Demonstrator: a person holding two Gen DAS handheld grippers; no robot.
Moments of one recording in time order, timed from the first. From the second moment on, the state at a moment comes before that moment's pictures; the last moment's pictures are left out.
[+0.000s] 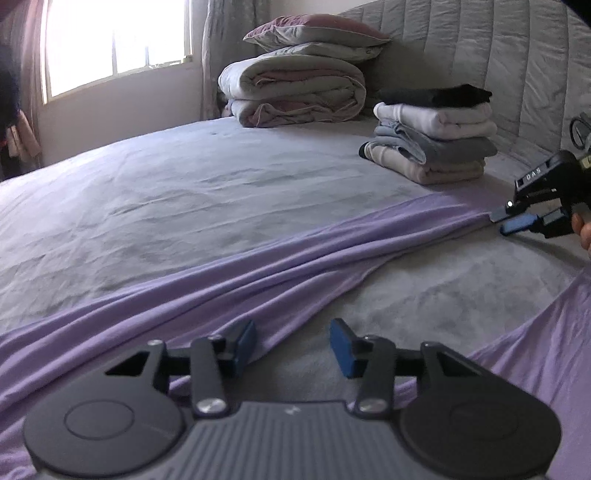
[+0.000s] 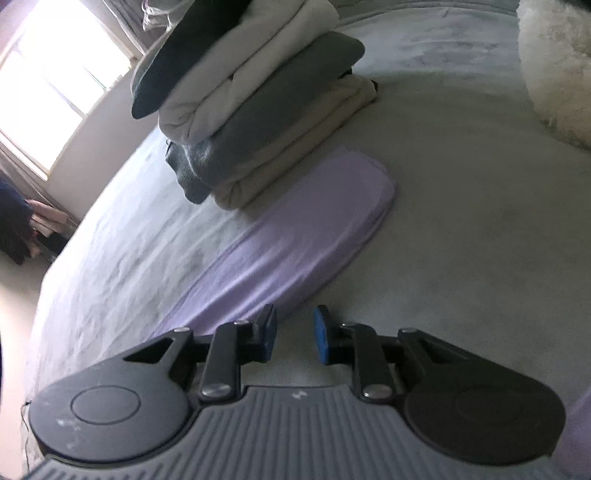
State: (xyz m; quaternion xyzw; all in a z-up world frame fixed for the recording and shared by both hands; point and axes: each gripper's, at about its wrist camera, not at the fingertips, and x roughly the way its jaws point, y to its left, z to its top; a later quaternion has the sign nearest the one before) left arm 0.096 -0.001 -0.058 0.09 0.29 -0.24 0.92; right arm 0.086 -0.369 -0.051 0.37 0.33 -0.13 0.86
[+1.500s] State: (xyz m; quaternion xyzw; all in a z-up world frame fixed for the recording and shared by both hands) left arm 0.129 0.129 -0.010 0.01 0.36 -0.07 0.93; right arm 0.125 -0.274 -0.022 0.08 0.37 -0.05 0.92
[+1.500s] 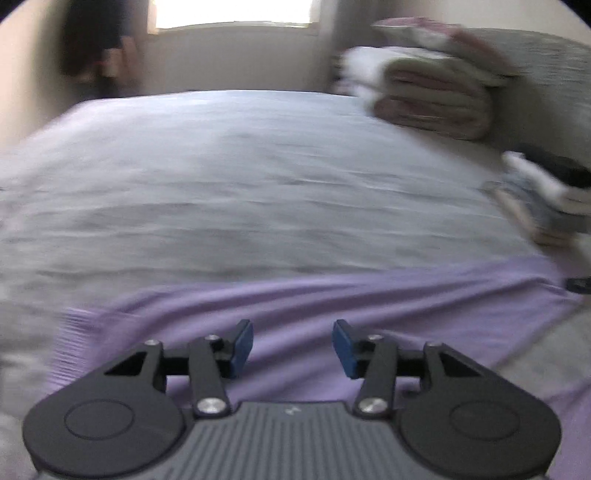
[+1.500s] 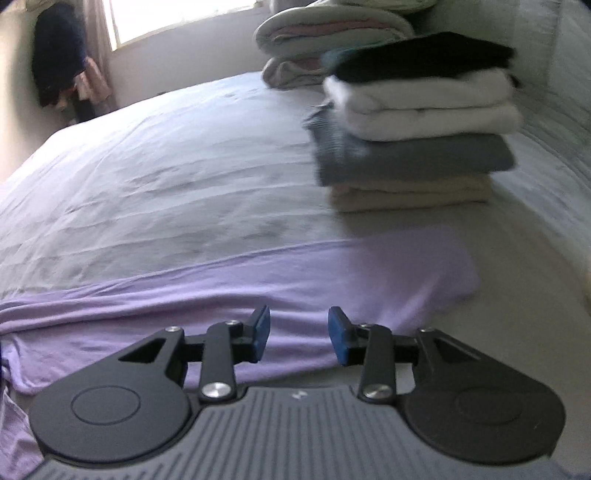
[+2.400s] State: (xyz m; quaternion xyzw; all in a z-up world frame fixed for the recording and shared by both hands) left arm 0.174 0.218 -0.041 0.06 0.36 0.06 0.93; right arm 0.225 -0.137 -0.034 -0.08 0.43 0.17 0.88
